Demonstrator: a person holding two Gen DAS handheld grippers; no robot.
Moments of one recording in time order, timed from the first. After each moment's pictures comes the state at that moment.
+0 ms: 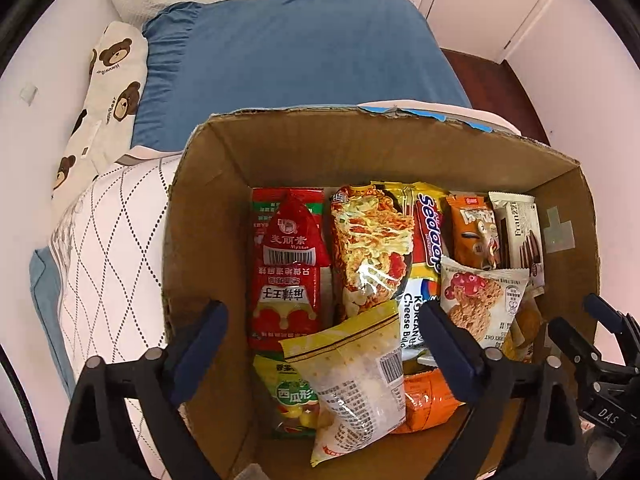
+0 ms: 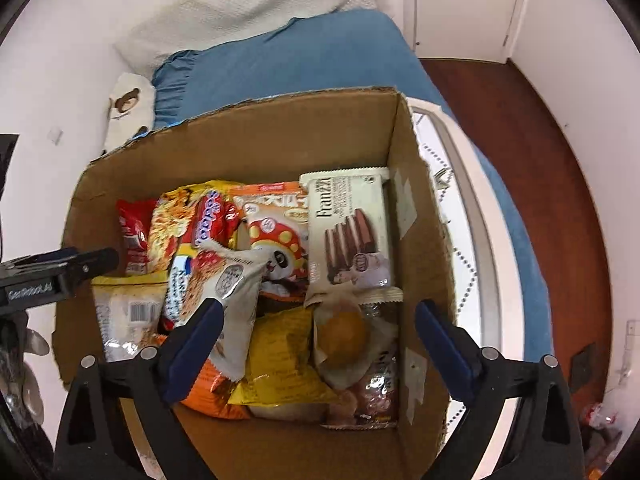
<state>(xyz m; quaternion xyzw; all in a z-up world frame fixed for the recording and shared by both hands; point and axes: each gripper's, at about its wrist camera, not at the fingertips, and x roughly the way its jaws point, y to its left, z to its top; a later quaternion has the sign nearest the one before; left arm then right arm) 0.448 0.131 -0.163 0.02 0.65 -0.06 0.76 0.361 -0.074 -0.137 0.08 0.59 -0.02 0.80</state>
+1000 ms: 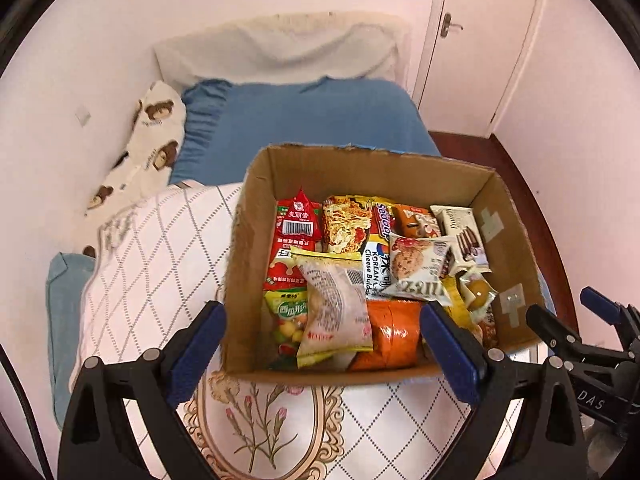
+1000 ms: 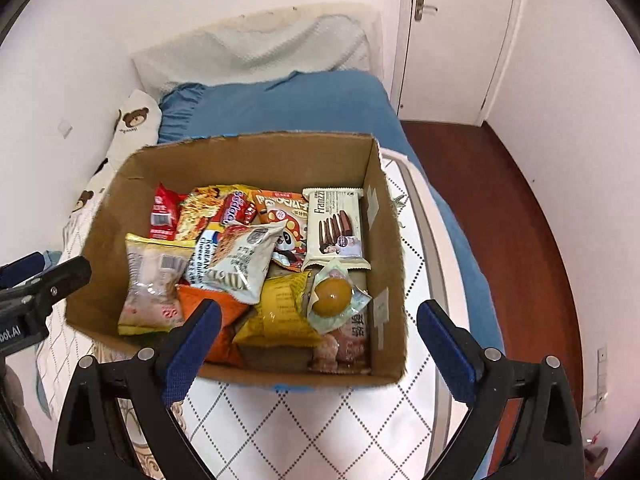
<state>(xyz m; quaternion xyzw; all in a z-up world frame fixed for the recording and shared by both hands) 0.290 0.132 -0.067 0.01 0.49 -0.04 0.87 0.247 -0.054 -0.057 0.02 0.50 -0.03 0.87</state>
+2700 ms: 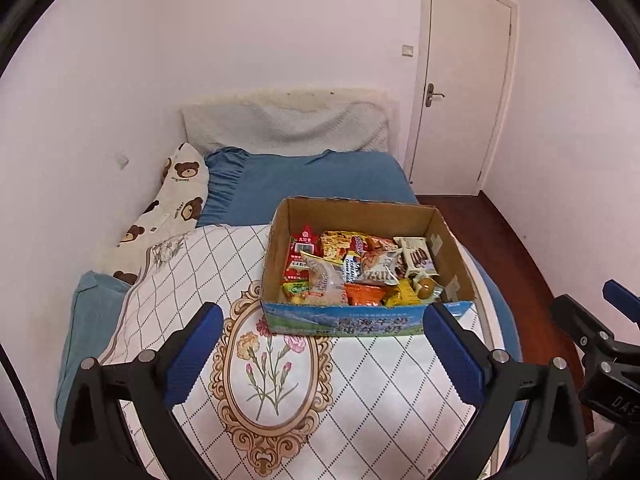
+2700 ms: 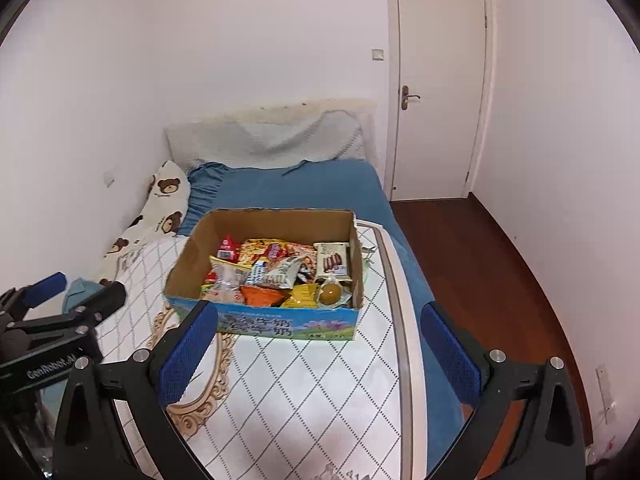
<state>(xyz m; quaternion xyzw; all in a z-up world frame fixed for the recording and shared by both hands) 0.125 0.131 0.020 0.00 0.36 -0.02 0.93 0.048 -0.048 0.085 0.00 0.36 -0.03 0.93</state>
